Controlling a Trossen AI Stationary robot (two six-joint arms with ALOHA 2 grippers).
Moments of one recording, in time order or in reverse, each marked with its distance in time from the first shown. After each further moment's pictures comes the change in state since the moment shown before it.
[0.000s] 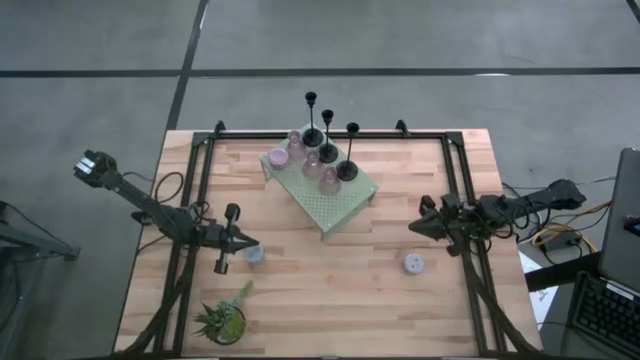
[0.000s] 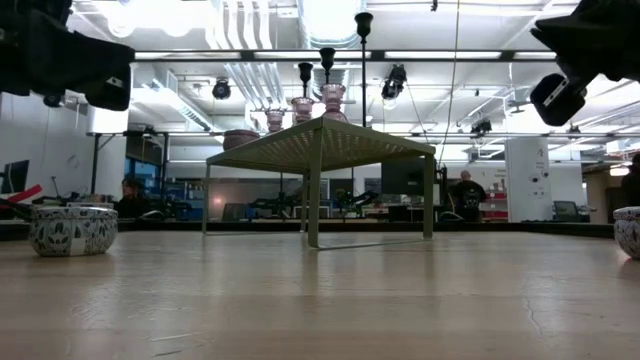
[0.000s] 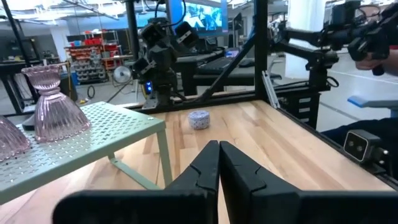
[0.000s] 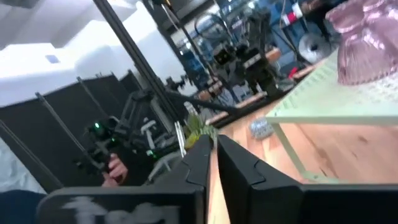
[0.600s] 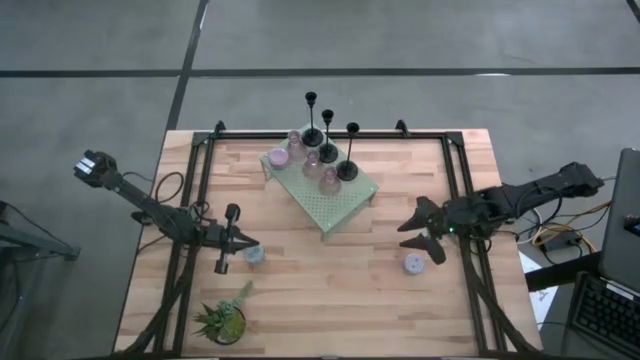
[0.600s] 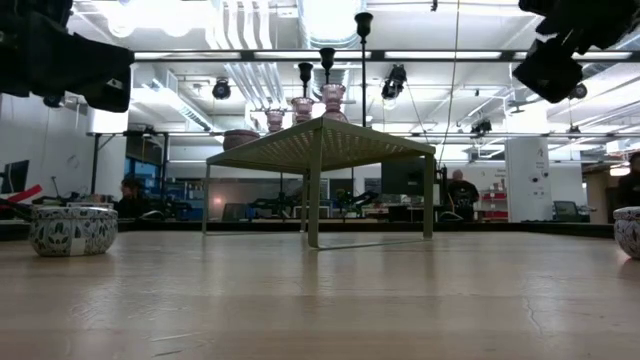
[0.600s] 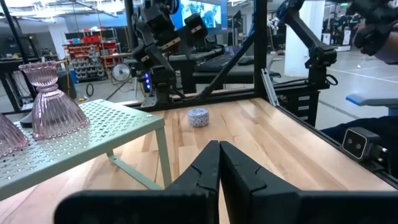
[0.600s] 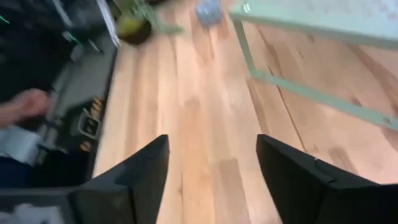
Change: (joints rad) left arm 0.000 0.001 0.001 -0.009 0.002 -0.006; right arm 0.019 0.525 0.533 -0.679 -0.034 -0.008
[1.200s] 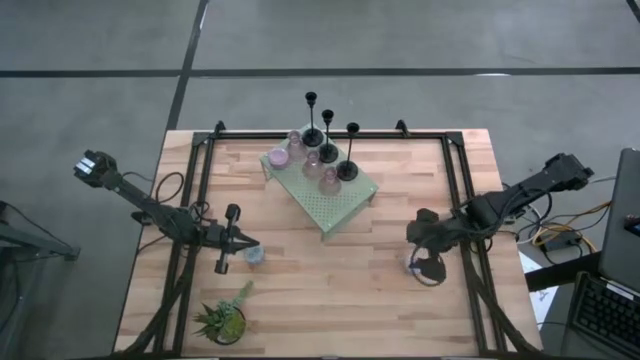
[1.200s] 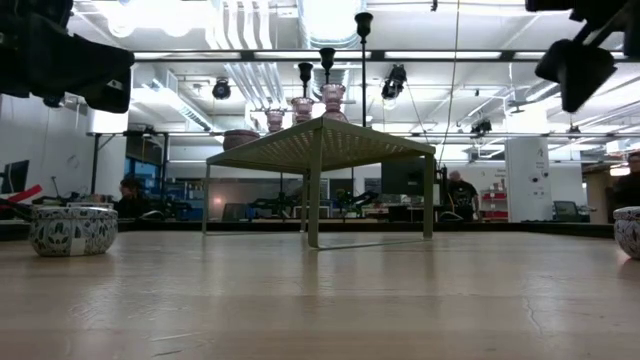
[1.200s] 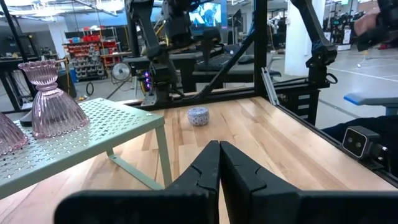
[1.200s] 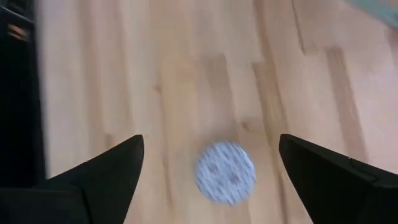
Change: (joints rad) left arm 0.000 0.000 0.001 -0.005 0.000 -0.001; right arm 0.140 0.346 0.289 -0.471 -0.030 0.051
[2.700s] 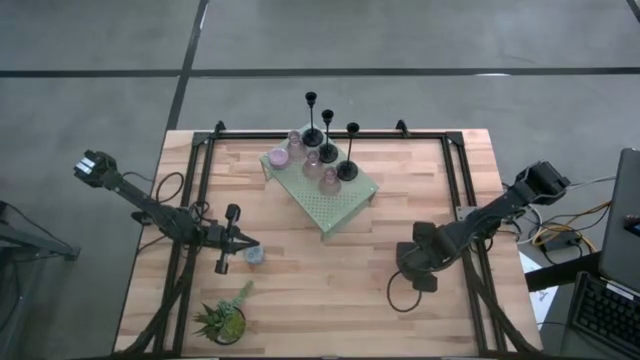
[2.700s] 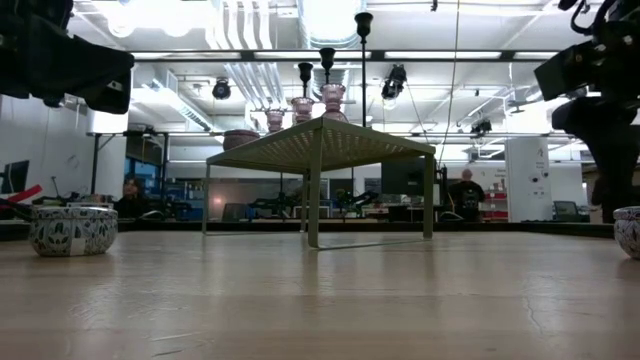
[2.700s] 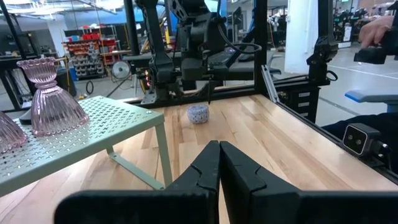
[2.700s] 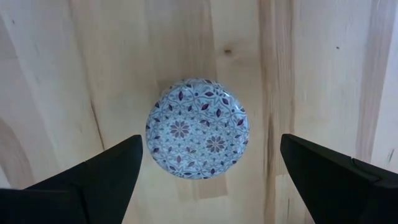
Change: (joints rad) left arm 0.000 0.001 0.001 -0.008 0.000 0.001; right arm 0.075 0.369 -0.004 -0.094 -0.001 0.026
